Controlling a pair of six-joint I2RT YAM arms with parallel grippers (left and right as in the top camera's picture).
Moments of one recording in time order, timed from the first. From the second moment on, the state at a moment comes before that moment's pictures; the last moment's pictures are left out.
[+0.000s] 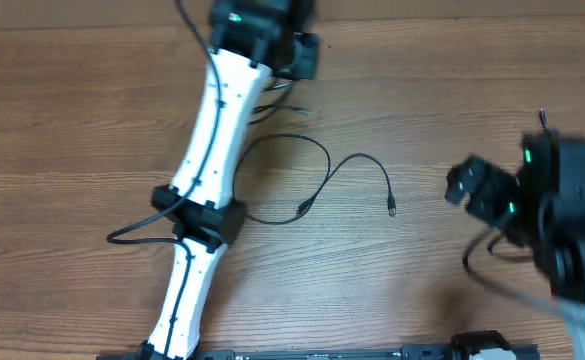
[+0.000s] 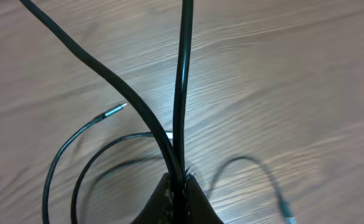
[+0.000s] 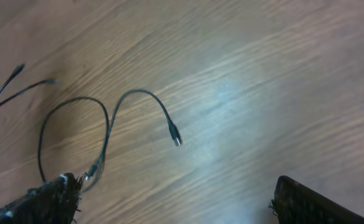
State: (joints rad) left arm -0.45 2.49 3.01 -1.55 0.07 -0.21; right arm 0.09 1.01 1.31 -1.27 0.04 0.57
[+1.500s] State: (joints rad) left arm -0.76 2.96 2.97 -0.61 0.29 0.25; right arm 0.09 0.75 0.97 -1.15 0.01 0.83
